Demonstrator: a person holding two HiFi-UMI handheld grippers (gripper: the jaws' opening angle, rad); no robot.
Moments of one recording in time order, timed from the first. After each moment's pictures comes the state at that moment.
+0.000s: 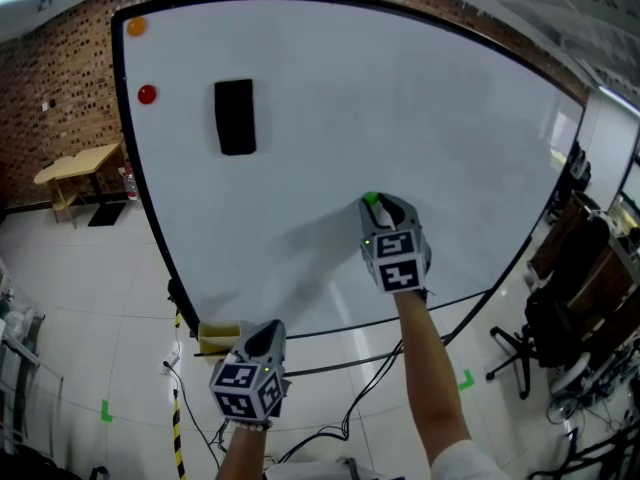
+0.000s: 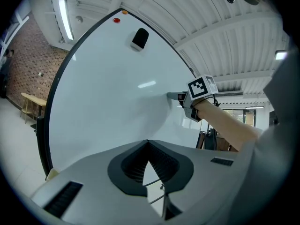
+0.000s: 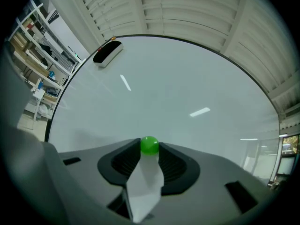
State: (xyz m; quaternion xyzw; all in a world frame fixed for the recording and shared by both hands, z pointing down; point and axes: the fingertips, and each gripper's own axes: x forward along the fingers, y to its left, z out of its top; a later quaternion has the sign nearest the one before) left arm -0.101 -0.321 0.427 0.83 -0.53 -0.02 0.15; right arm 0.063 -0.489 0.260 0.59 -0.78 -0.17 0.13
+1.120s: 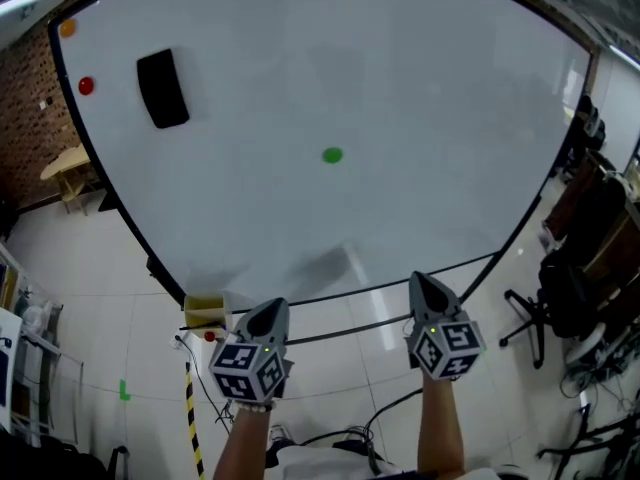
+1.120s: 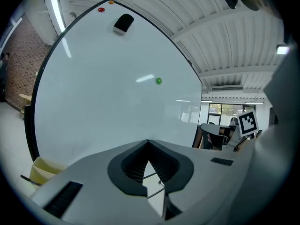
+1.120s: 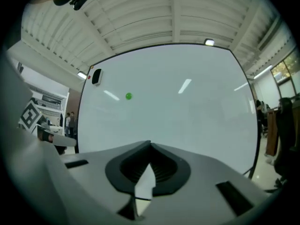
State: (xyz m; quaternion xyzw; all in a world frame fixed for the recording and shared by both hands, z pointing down) left arm -0.022 -0.330 0.452 0.83 -0.53 0.02 0.16; right arm 0.223 -0.355 0.419 0.58 -0.82 0.04 0.00
